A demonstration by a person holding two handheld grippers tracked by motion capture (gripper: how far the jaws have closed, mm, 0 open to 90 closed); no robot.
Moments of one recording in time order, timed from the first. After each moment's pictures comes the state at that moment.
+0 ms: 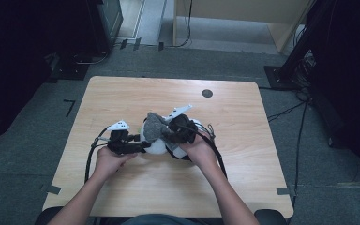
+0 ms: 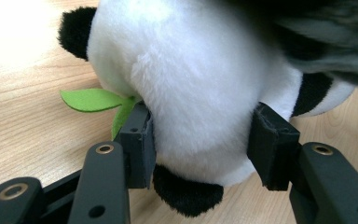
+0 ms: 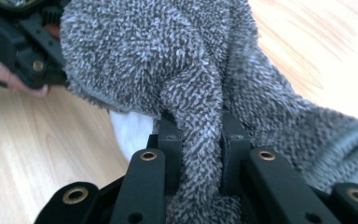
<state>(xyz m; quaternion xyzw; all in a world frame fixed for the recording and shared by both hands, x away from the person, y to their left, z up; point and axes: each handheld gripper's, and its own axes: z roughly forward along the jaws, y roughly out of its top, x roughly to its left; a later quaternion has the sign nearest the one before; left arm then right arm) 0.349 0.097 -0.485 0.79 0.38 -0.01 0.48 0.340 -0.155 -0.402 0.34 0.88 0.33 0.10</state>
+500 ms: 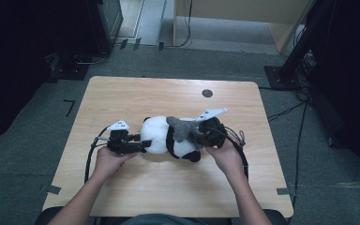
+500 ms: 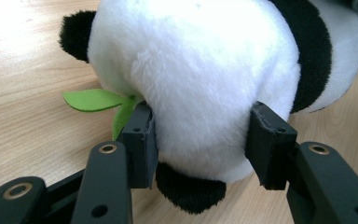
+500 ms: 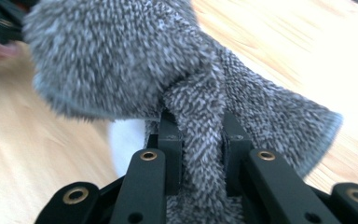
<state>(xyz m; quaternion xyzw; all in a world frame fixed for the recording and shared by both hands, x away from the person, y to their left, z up) 0.349 0.098 -0.484 0.80 0.37 0.00 0.48 0.318 -0.237 -0.393 0.39 0.84 0.34 0.13</state>
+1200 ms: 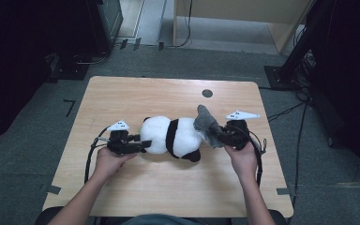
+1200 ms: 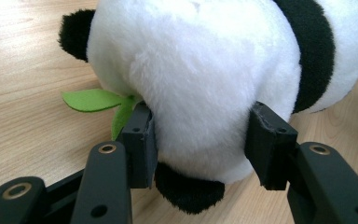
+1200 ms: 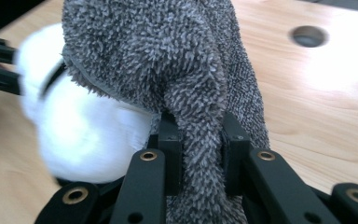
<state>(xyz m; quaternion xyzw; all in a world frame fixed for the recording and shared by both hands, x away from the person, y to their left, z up) 0.347 0.097 -0.484 0.80 0.37 0.00 0.48 0.316 -0.292 -0.410 0.48 0.76 0.42 0.13</state>
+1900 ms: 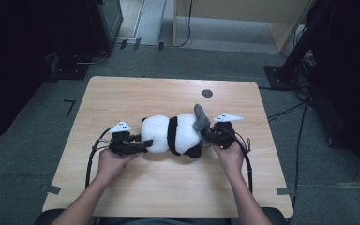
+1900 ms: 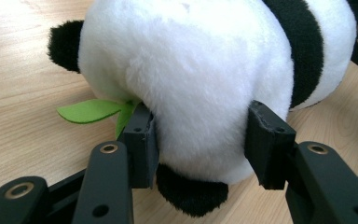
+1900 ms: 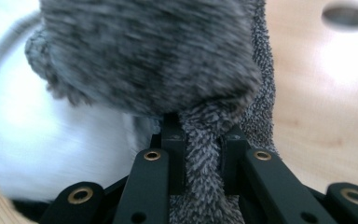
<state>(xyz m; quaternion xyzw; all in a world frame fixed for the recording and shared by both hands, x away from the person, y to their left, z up) 0.341 0.090 -0.484 0.79 0.39 0.02 0.48 0.345 -0.276 -0.462 0.48 0.77 0.40 0.13</state>
